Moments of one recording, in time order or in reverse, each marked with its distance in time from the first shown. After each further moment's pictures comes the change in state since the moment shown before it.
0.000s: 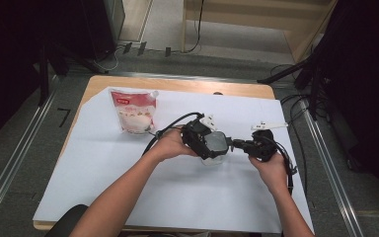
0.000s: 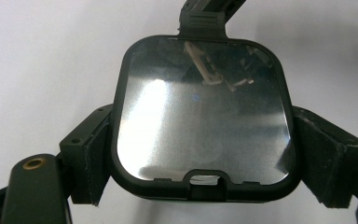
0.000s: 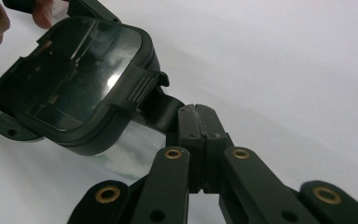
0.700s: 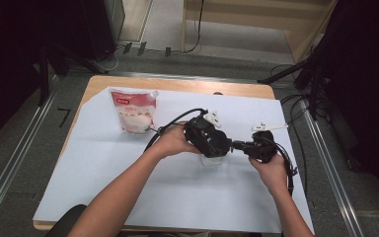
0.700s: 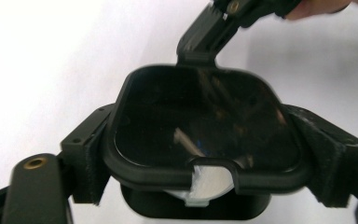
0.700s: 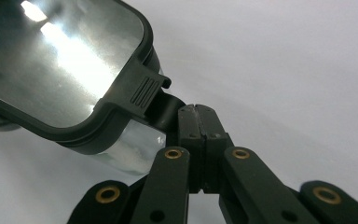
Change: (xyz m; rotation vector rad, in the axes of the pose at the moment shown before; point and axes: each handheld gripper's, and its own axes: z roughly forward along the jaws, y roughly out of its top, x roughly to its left) left arm -0.004 0.021 -0.011 -0.018 -0.015 -0.001; right arm 0.002 -0.003 -0.001 0.013 0.012 0.018
